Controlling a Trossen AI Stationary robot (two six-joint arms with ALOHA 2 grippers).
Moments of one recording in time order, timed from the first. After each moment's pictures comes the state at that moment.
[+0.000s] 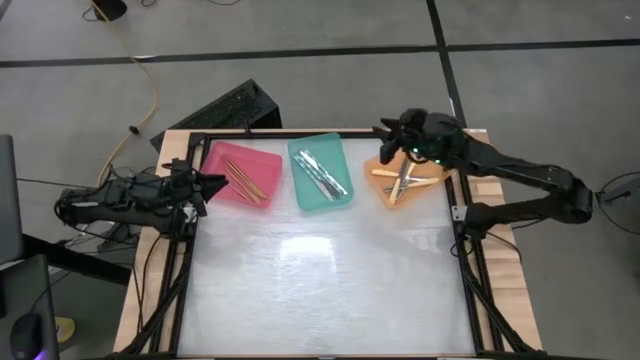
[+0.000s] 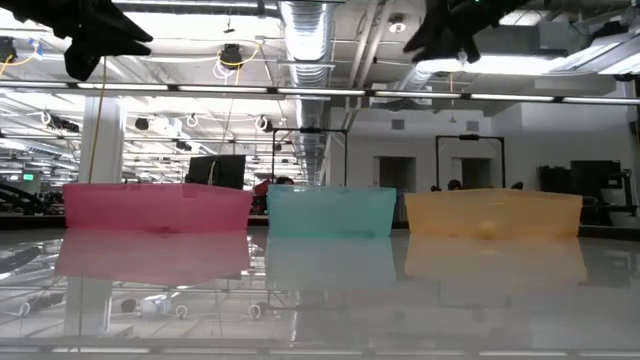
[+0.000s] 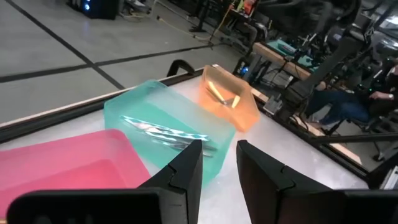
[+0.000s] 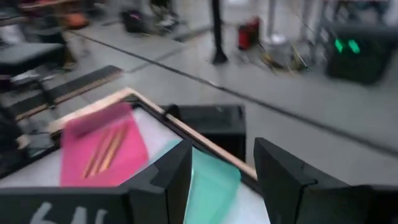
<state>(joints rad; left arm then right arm) -0.06 0.25 0.60 -0.62 -0.50 -0.56 -0.41 1.05 0.98 -0.15 0.29 0.17</state>
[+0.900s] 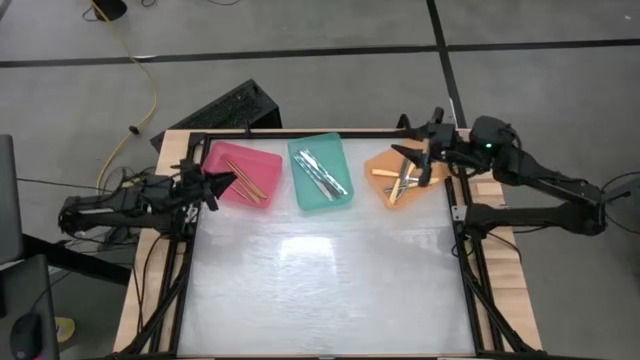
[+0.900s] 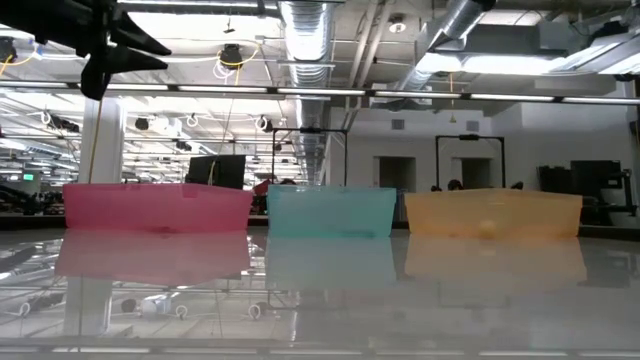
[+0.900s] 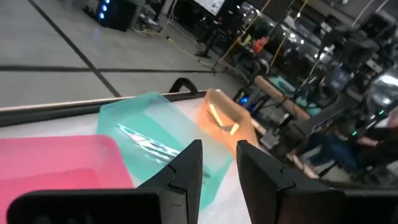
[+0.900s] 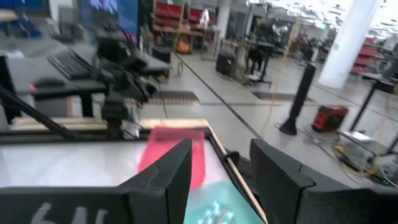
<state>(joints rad) 0.04 0.25 0.44 -0.35 -0.49 -0.65 -0.37 0.79 0.98 -0.20 -0.06 -0.16</state>
